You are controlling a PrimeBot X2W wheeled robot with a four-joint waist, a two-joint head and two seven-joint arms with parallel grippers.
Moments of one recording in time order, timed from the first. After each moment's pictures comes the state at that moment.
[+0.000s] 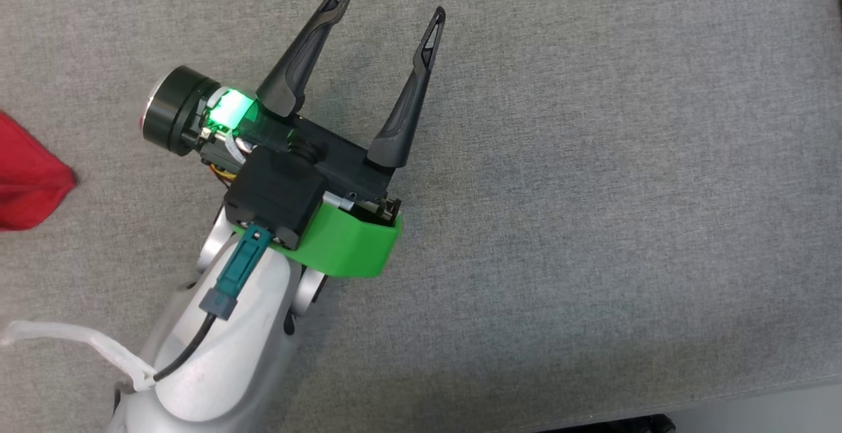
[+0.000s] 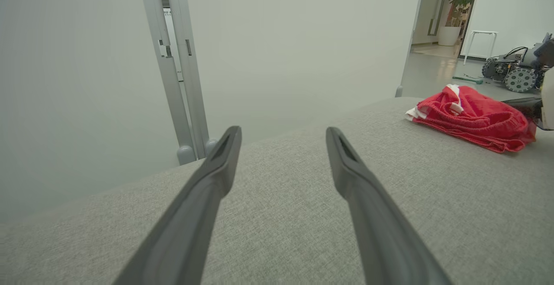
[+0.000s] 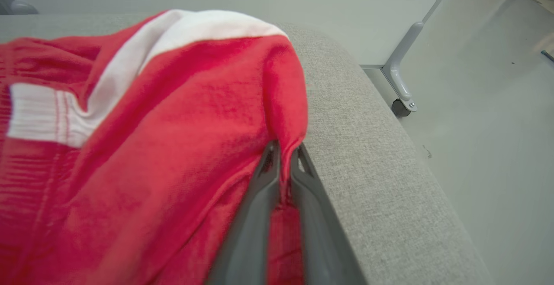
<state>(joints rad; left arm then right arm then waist) -0.61 0.14 -0.49 -0.10 -0.11 -0.01 -0.20 -0.86 -0.77 0.23 0.80 0.69 0.13 -0.20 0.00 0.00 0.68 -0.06</state>
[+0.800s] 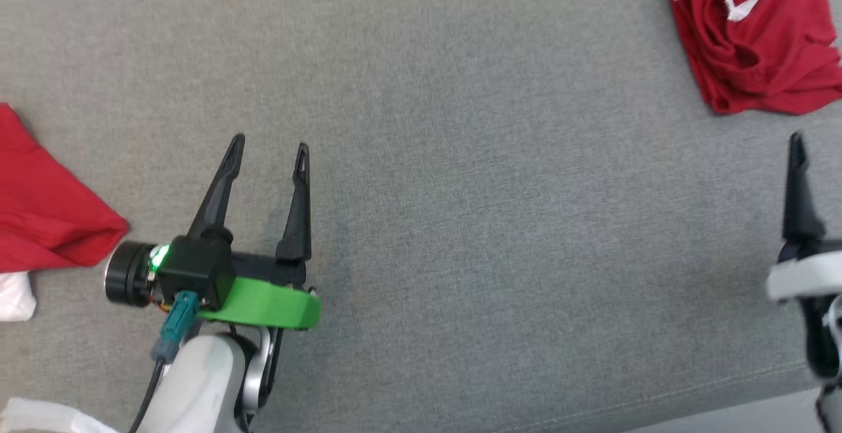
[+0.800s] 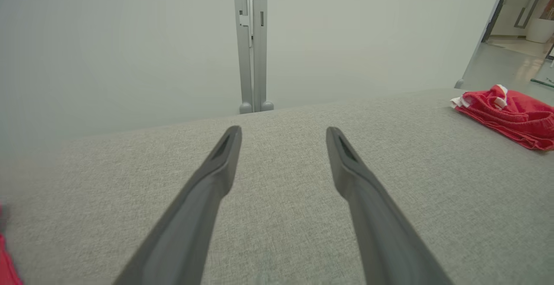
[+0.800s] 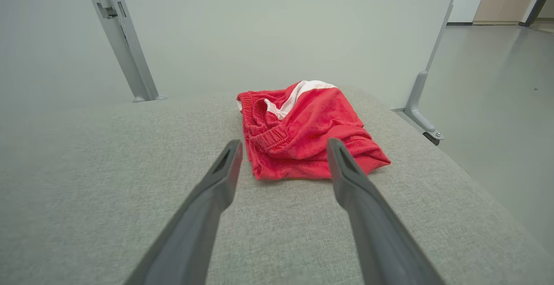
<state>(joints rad) -0.29 0.20 -0.36 0.04 -0.26 0.11 -0.22 -0.21 -0.32 -0.14 0.19 0.36 0.13 -0.26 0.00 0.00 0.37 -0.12</state>
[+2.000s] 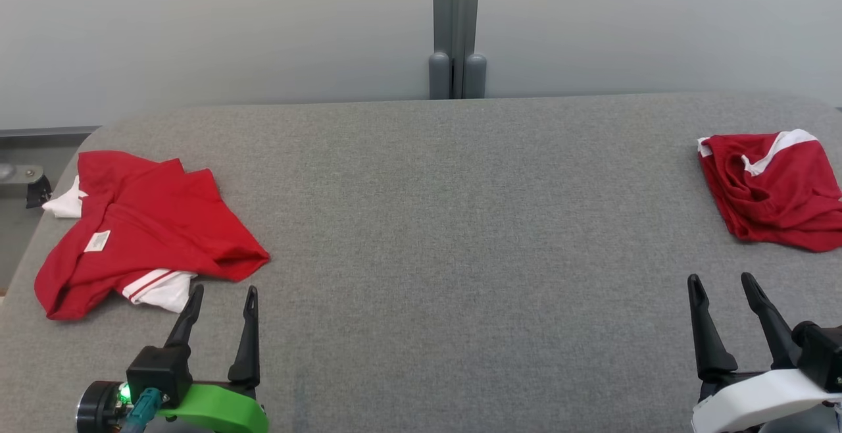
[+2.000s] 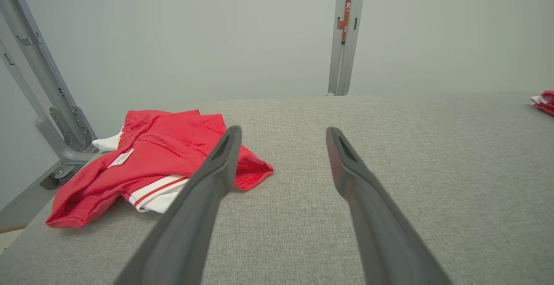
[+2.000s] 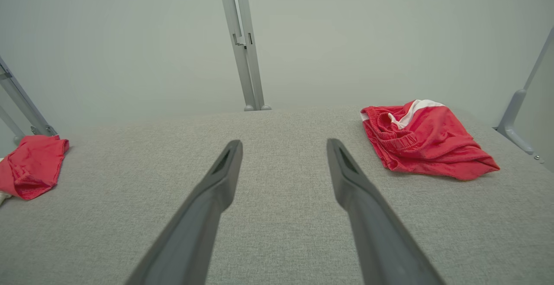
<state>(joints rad) -0.03 0.27 -0.28 0.21 -0.35 0.06 -0.26 0.20 -0.06 -0.10 -0.19 0.19 0.13 0.01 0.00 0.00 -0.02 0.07</state>
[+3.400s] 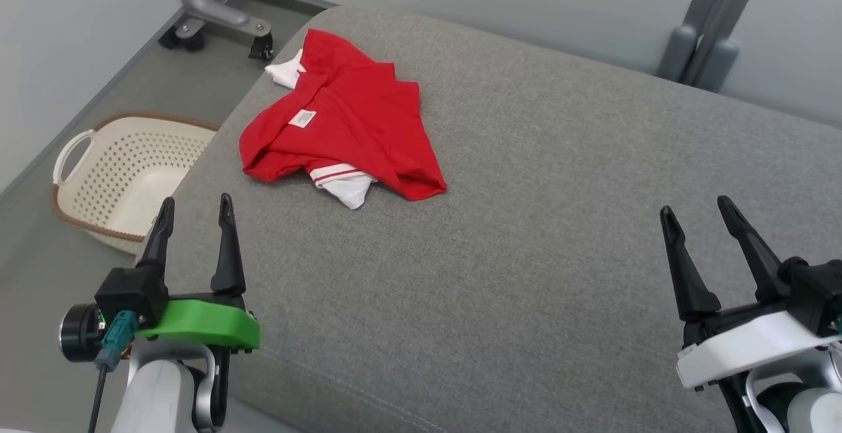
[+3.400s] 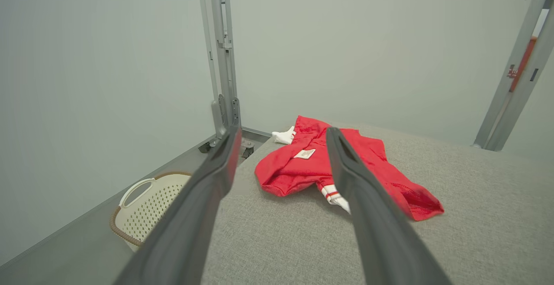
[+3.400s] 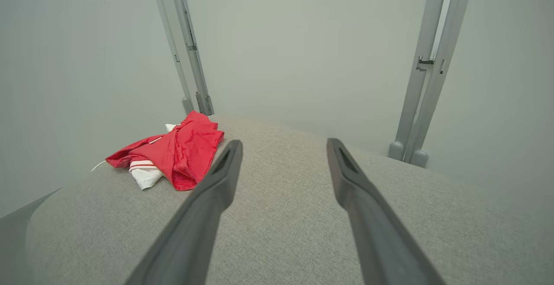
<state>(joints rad) -0.22 0.12 -0.10 0.27 -0.25 -0.01 -0.26 0.08 -0.14 -0.01 -0.29 0.19 0.13 0.06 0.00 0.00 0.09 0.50</state>
